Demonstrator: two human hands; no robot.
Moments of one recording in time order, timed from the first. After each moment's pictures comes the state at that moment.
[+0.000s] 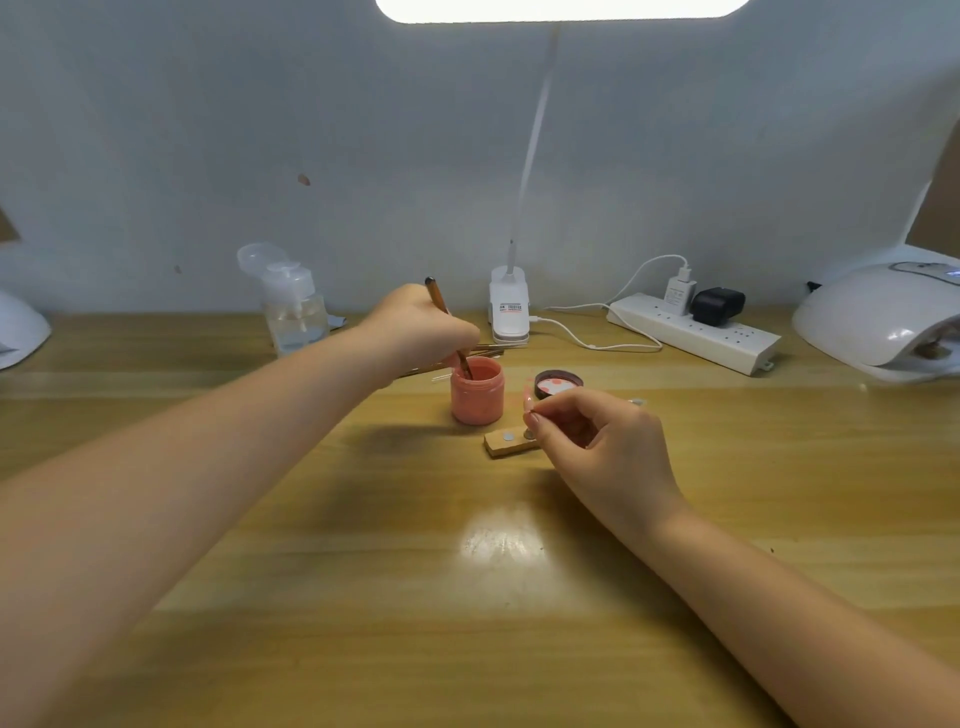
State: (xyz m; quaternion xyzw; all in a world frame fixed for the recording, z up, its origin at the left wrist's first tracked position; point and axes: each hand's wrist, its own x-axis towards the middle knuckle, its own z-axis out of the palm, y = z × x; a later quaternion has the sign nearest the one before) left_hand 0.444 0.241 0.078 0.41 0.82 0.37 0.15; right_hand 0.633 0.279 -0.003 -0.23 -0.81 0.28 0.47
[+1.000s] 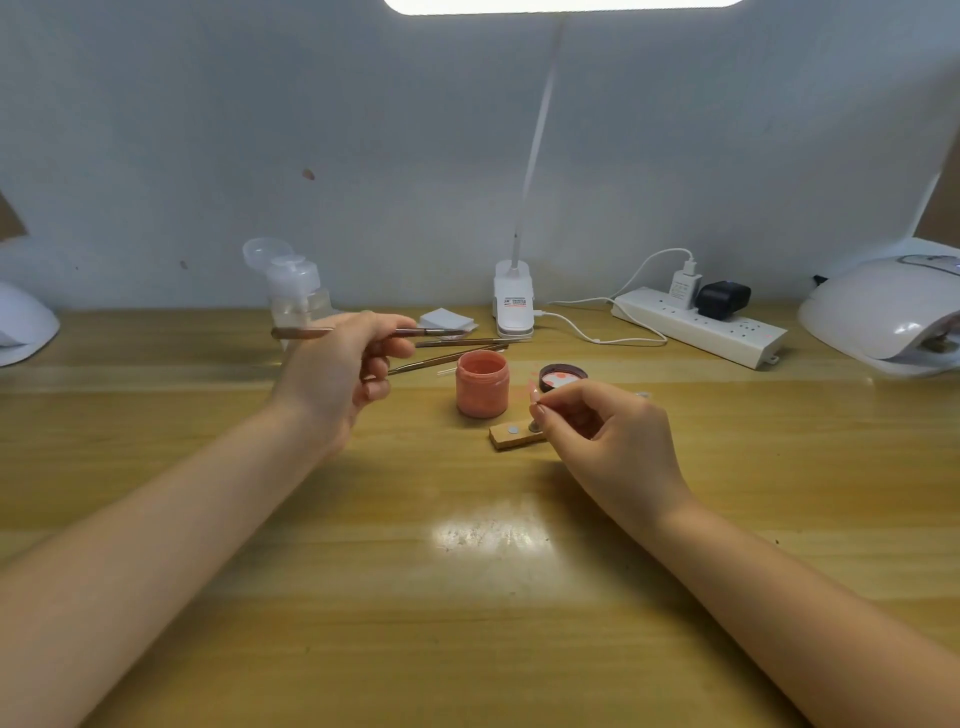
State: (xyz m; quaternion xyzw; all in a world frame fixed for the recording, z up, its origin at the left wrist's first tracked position) left_hand 0.433 0.178 0.044 0.28 0.56 0.73 0.27; right_hand 0.634 0.280 -0.004 -0.23 -0.81 0.27 0.46
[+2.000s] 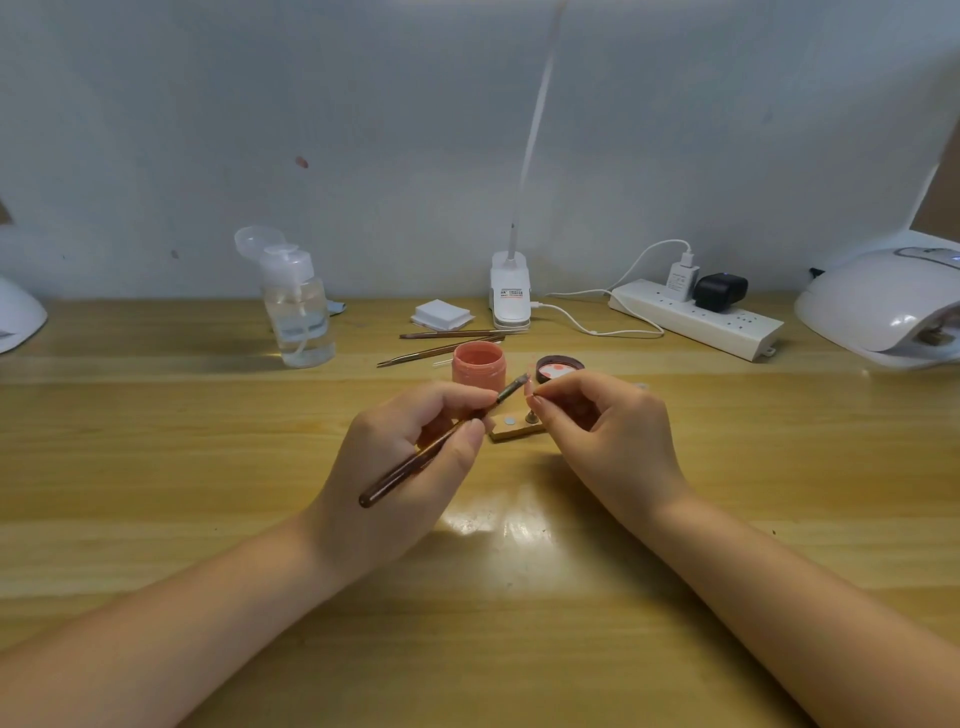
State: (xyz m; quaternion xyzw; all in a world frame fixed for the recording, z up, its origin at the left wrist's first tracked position) left_hand 0.501 0.139 0.008 0.61 0.57 0.55 0.03; right_hand 0.635 0.282 -0.005 -0.22 -0.82 0.25 0.45
